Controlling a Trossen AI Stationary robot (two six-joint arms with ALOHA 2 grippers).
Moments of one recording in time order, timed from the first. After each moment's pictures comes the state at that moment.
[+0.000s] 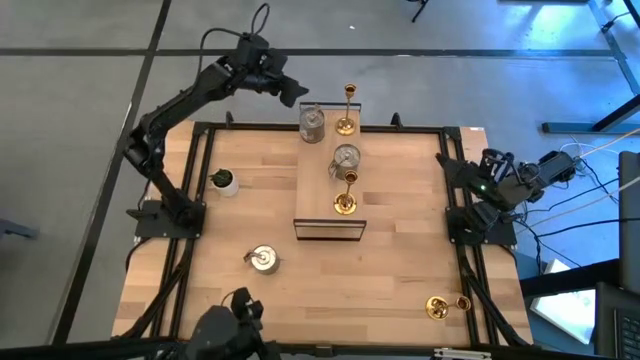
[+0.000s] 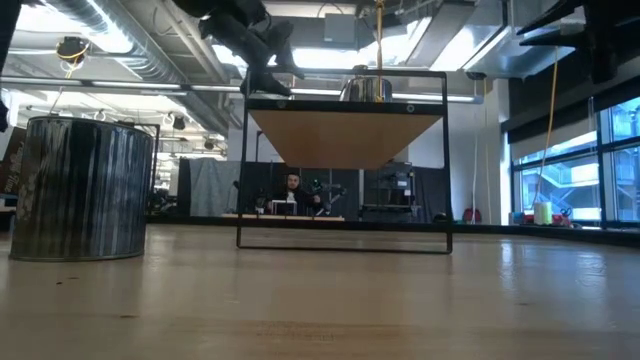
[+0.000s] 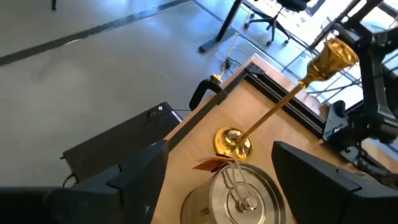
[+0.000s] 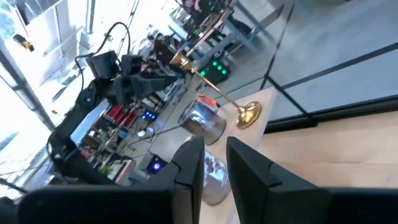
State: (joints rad) left arm 0.86 1.65 1.64 -0.55 0.39 -0.19; right arm 0.57 0.31 0.61 -0.54 1.28 1.12
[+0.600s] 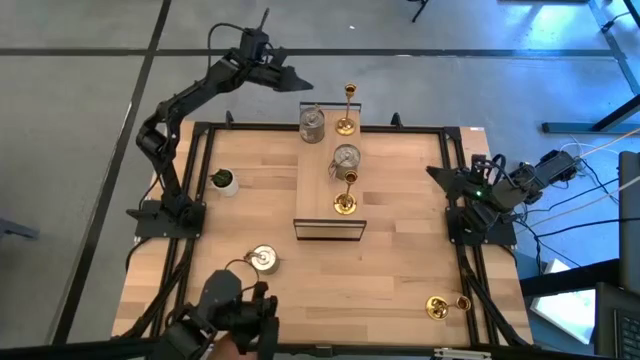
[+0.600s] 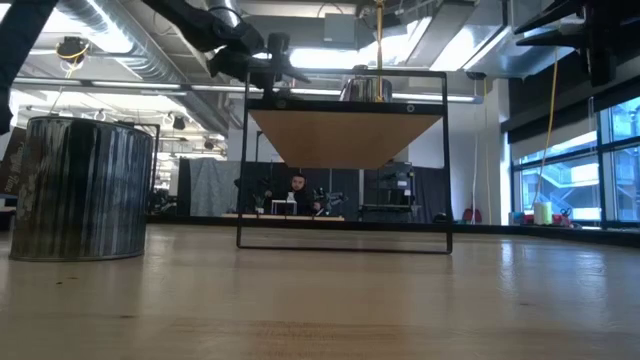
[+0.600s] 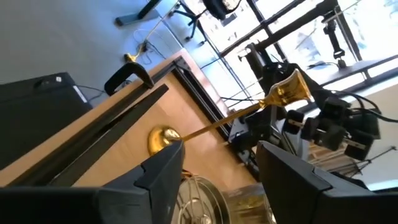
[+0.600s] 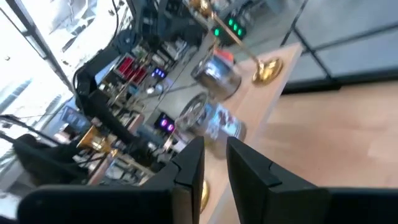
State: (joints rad) left arm 0.97 1.80 1.64 -0.35 0.87 -0.51; right arm 0.57 0.34 0.61 -0.57 1.07 1.13
